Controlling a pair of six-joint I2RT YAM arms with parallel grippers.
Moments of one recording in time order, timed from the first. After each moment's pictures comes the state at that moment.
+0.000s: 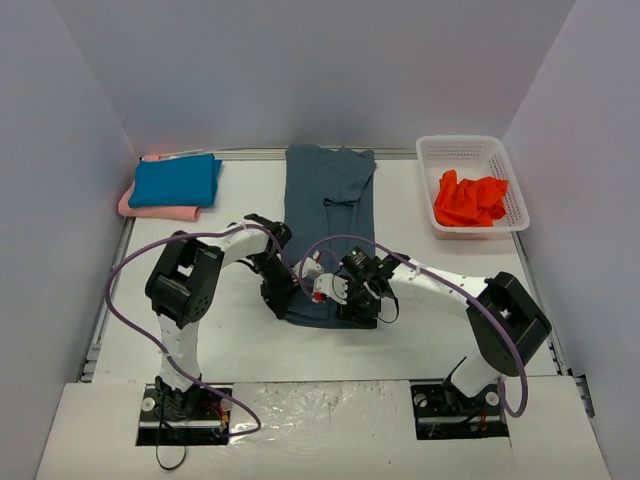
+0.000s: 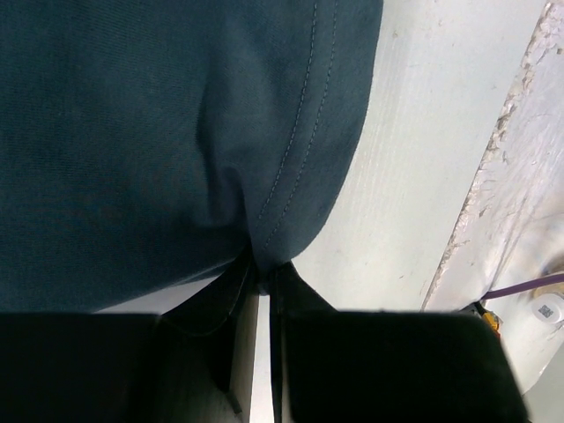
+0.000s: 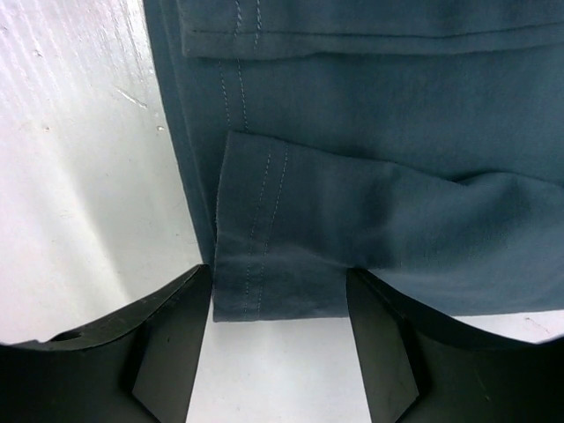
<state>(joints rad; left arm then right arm) -0.51 1.97 1.32 -1.09 0.65 0.84 0.75 1.56 0.88 -0.62 -0.17 -0.69</state>
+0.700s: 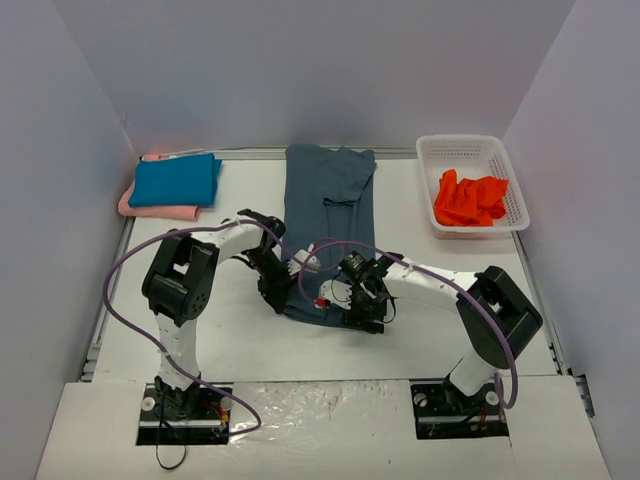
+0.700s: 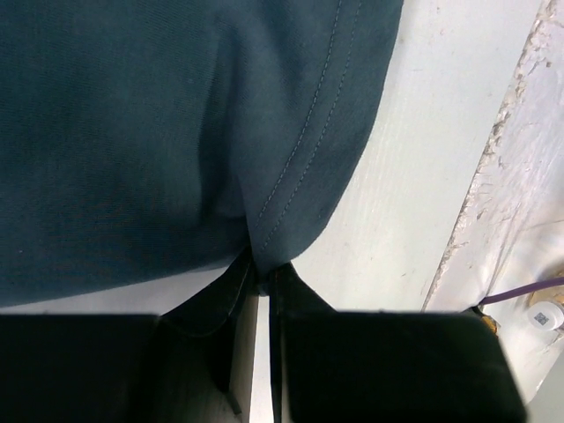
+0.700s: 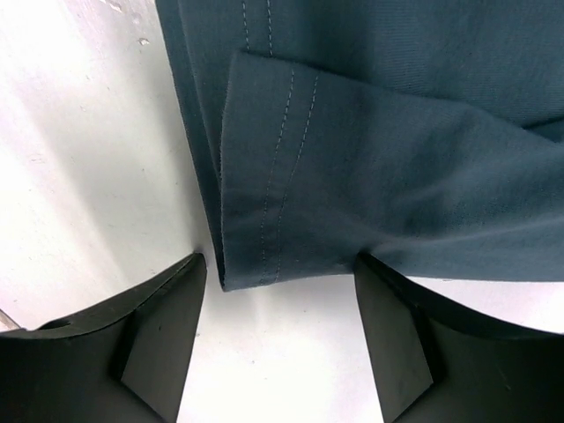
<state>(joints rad) -0.48 1.97 1.33 -1.10 0.67 0.85 0.76 1.62 0.88 -0.70 -0.10 -0.68</state>
